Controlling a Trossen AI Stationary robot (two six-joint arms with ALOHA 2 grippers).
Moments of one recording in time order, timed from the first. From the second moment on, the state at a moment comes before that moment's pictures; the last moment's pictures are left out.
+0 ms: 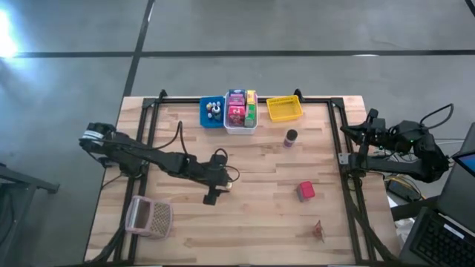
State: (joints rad) left arm -0.21 1.49 0.85 -0.08 -0.05 0.03; right arm -0.12 0.05 0.75 -0.91 0.29 0.09
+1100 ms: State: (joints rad) left arm -0.20 1.38 0.88 -0.27 -0.17 -0.02; right arm -0.13 0.05 0.75 -0.91 0.29 0.10
